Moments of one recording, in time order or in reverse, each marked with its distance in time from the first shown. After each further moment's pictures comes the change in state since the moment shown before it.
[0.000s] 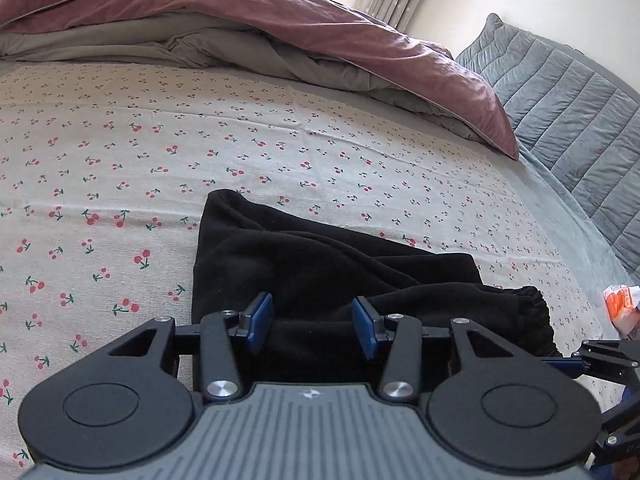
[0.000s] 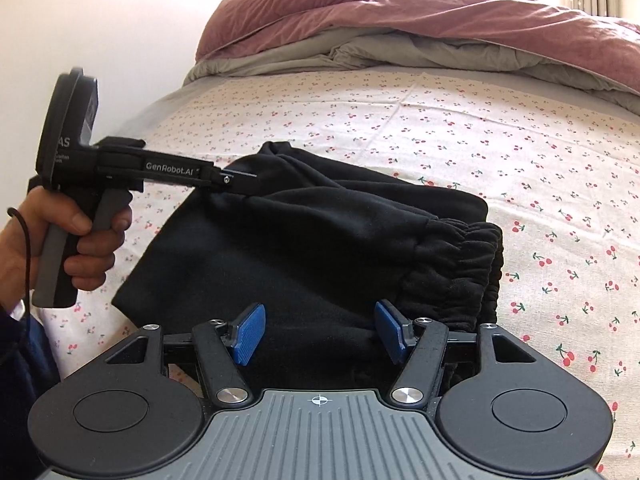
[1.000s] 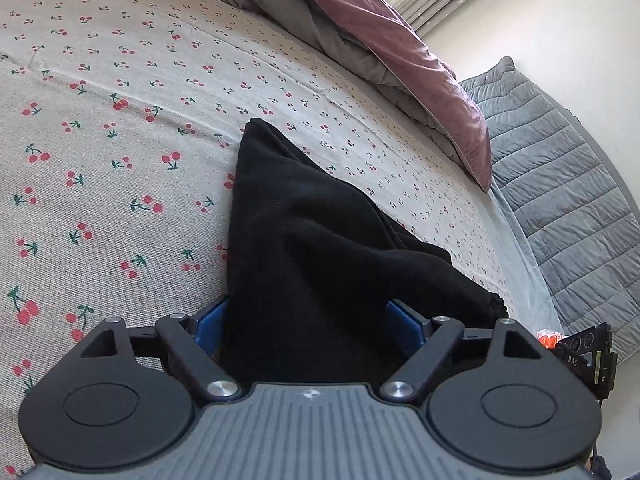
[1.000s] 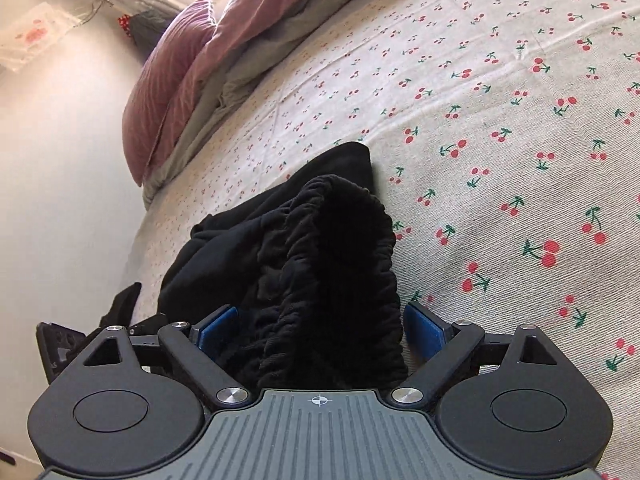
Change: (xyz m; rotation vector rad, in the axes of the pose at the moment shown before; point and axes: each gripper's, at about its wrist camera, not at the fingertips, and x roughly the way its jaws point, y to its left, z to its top) left arm -0.002 0.051 -0.033 -0.268 0.063 -0.204; right arm 0.036 -0.108 -0.027 0.632 -0.044 0.175
